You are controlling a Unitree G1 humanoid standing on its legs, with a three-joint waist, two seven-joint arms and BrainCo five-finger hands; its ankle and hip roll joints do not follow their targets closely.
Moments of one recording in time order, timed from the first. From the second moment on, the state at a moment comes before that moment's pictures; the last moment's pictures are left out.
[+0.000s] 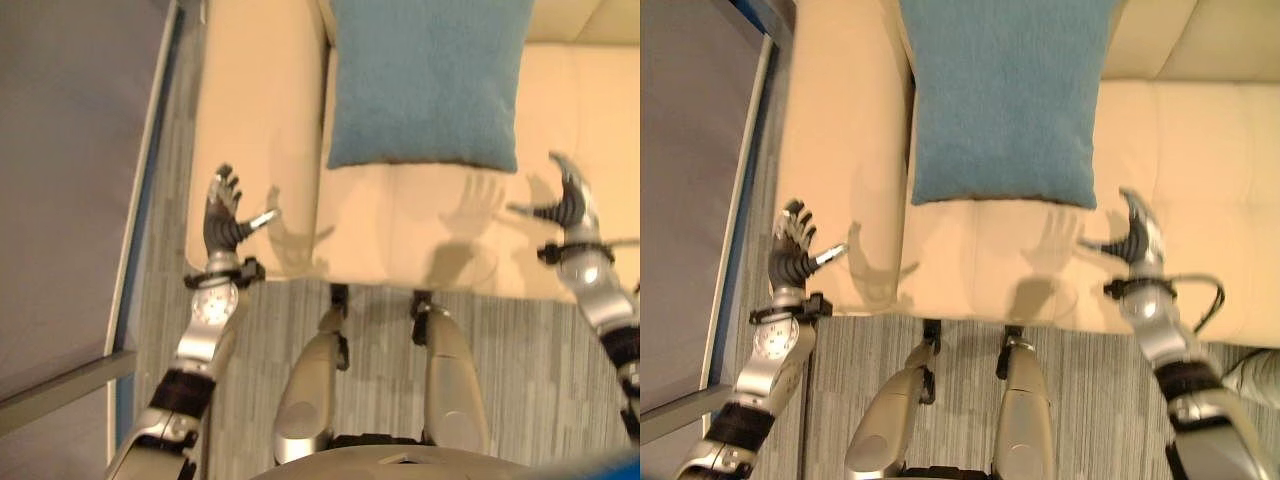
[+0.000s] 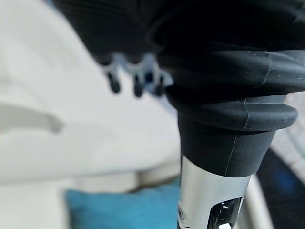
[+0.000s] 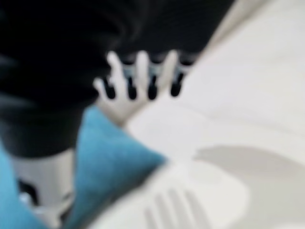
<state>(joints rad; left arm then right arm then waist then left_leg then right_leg) -0.04 0.41 -0.16 0.17 -0.38 -0.30 0.31 -0.20 -0.71 0.17 0.49 -0.11 -0.13 -0.37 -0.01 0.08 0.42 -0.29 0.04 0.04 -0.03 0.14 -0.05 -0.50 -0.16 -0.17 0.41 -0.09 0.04</state>
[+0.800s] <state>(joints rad) 0.06 0.24 -0.17 1.15 -0.09 -0.14 0.13 0.08 -0.43 0.29 1.12 -0.15 -0.14 -0.16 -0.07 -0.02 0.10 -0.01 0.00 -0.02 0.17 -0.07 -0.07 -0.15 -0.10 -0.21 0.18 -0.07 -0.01</state>
